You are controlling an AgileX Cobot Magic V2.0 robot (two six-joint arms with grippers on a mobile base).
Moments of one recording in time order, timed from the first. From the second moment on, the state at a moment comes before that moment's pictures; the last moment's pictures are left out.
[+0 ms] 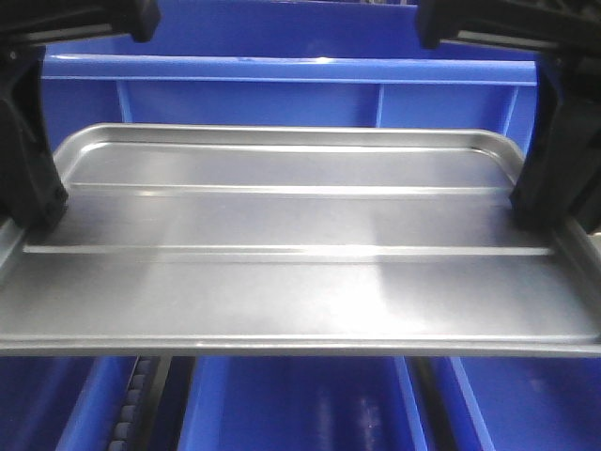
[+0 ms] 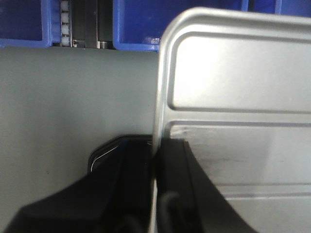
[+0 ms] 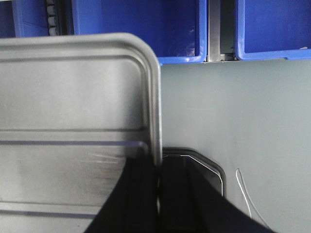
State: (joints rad) left arm -1.01 1.23 -0.98 0.29 1.05 -1.06; right arm 0.86 1.17 -0.90 -0.28 0.97 1.08
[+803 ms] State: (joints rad) left arm -1.01 1.23 -0.98 0.29 1.05 -1.06; right arm 0.86 1.17 -0.90 -0.28 0.97 1.08
